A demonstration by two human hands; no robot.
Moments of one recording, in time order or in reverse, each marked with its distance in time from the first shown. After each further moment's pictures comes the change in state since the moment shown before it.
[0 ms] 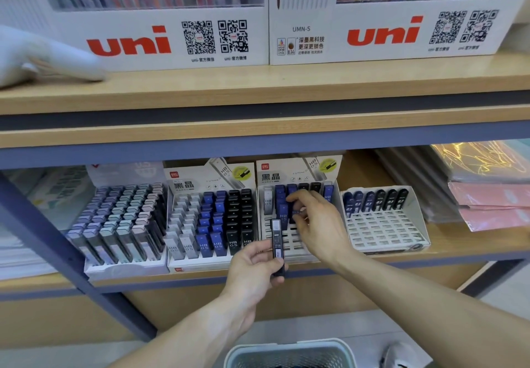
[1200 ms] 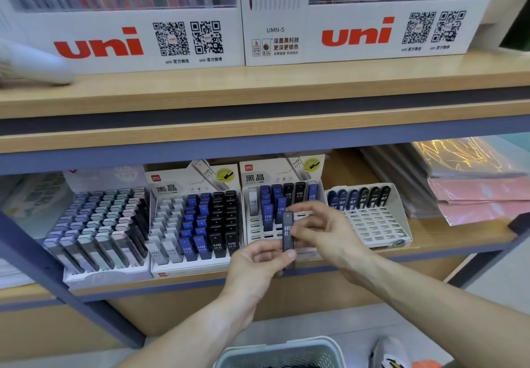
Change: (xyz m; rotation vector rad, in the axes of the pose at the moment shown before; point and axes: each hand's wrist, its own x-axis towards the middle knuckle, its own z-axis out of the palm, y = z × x) left_hand -0.006 0.003 0.026 0.128 -0.065 0.070; right_hand -0.029 0.008 -0.041 0.814 -0.162 0.414
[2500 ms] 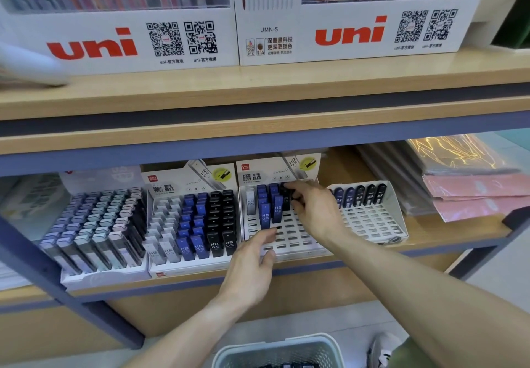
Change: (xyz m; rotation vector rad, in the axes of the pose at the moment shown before) left_hand 0.029 -0.023 -0.017 0.747 -0.074 0.404; right_hand 0.065 0.016 -0.002 -0.896 0.220 -0.371
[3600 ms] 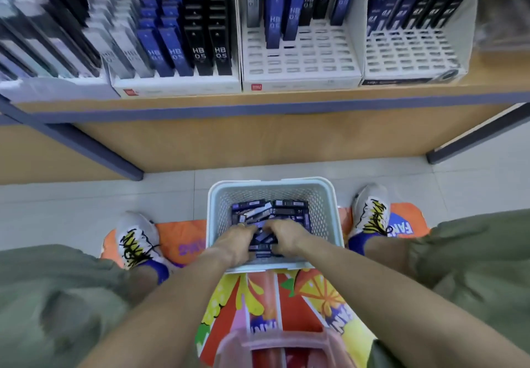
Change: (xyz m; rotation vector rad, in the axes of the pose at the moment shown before) left_hand -0.154 -0.208 0.141 0.510 -0.758 -0.302; right_hand -0.289 0.048 0.204 -0.045 -1.220 0.278
